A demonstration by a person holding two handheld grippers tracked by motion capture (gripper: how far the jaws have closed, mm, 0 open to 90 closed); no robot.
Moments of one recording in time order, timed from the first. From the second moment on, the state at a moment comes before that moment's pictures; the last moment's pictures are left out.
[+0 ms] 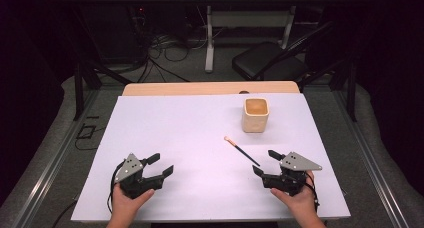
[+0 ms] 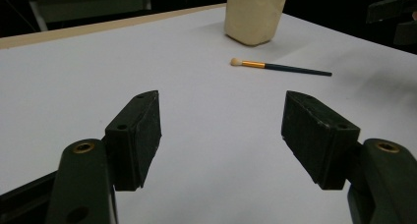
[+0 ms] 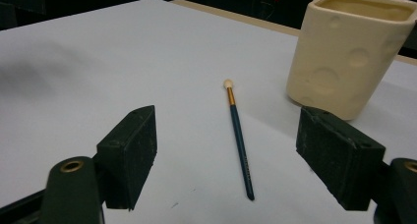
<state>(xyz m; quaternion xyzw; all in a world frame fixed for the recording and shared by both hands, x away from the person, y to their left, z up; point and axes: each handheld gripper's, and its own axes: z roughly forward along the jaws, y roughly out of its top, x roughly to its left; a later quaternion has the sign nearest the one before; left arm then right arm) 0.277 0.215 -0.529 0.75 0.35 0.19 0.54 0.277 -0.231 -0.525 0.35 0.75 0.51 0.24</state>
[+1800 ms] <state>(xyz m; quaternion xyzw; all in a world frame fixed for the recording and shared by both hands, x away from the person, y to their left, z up) 0.274 0.216 -0.531 0.76 0.36 0.18 0.51 0.296 -0.210 -0.516 0.35 0.81 0.43 0.19</state>
